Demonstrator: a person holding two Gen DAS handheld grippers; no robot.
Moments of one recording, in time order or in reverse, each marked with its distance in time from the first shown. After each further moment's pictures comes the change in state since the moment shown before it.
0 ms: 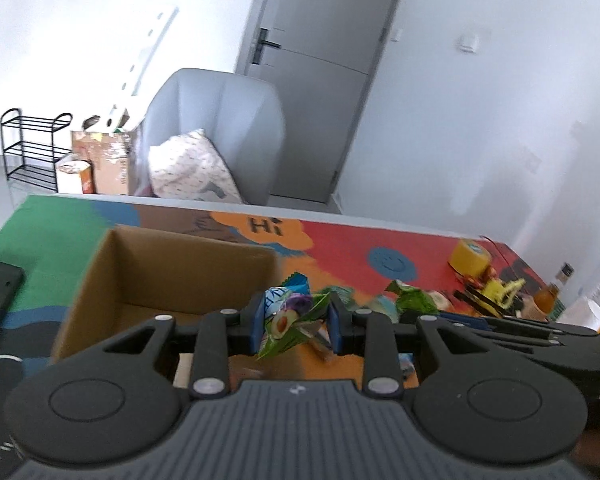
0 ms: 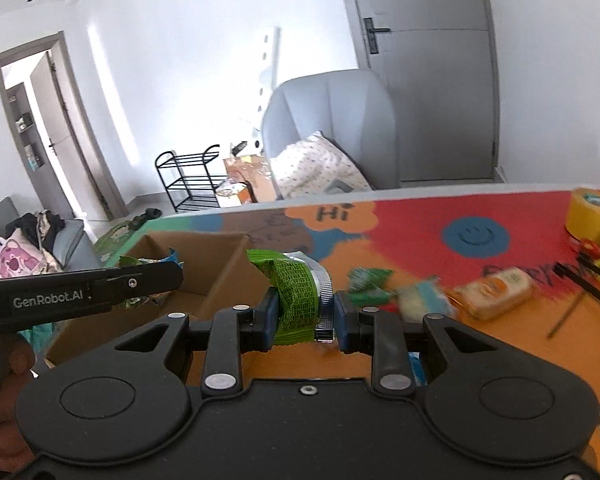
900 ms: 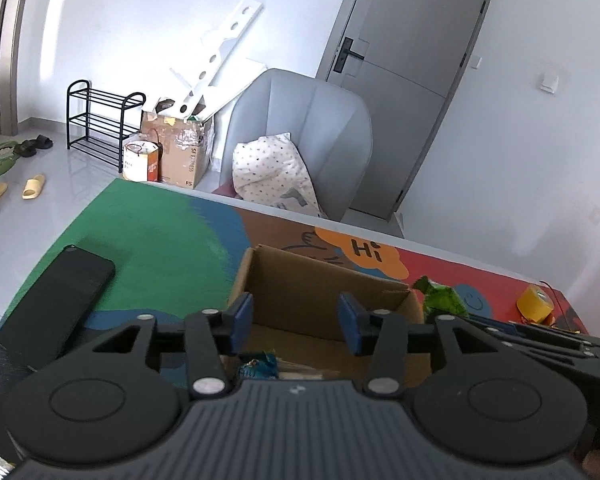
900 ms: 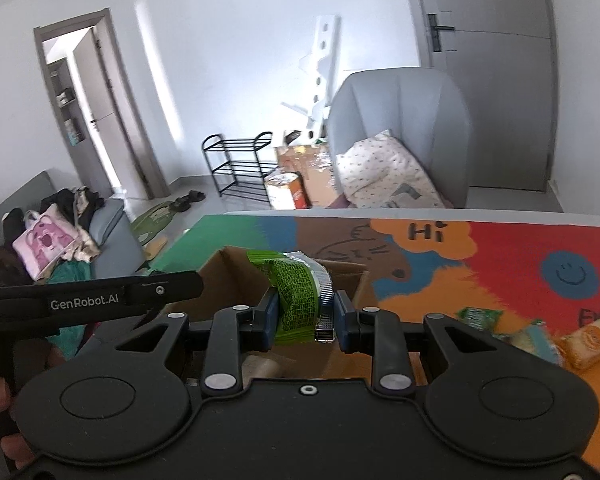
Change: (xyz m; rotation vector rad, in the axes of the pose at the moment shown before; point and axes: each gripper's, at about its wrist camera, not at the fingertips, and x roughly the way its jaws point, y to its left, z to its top) left arm -0.013 0.087 0.019 -0.146 -0.011 0.145; right arm 0.047 0.073 0.030 -0.084 0.042 0.130
